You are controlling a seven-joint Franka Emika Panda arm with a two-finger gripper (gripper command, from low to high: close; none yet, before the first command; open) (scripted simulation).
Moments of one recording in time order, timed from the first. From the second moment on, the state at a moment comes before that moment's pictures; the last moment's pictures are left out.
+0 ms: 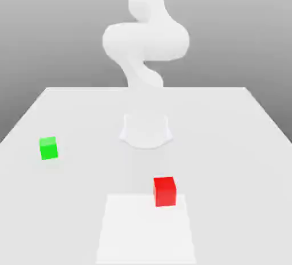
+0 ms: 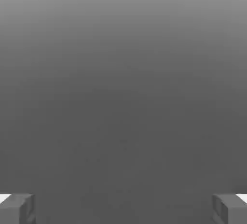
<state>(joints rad) 0.01 -0.74 0.00 -2.37 0.01 2.35 0.80</state>
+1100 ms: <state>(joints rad) 0.11 0.11 0.03 -2.94 -0.02 3.04 0.84</state>
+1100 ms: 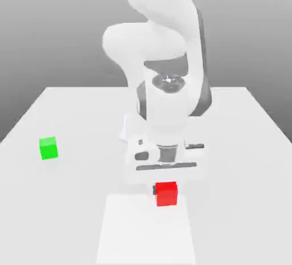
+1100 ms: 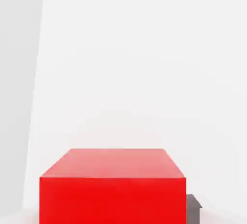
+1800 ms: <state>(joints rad) -0.40 -0.24 -0.25 -2.96 -0.16 2.73 0.96</state>
